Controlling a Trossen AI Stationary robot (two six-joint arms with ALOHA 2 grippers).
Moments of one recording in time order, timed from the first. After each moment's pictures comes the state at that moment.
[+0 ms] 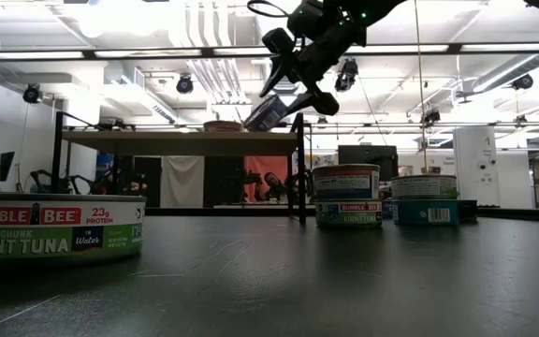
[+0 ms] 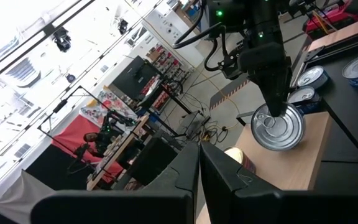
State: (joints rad) left arm -0.60 0.96 0.99 -0.41 -1.51 0.36; right arm -0.47 1.84 1.68 -0.65 -0.34 0.68
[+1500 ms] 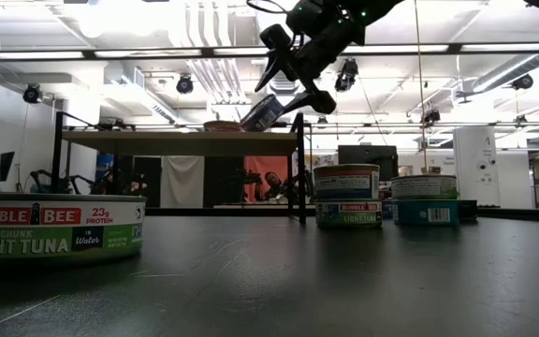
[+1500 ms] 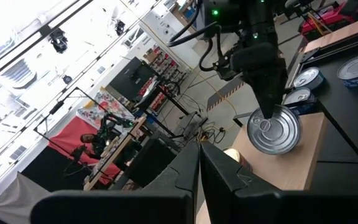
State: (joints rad) left arm -0.60 0.96 0.99 -0.41 -1.50 0.36; right arm -0.46 1.84 1.68 -0.62 -0.34 0.72
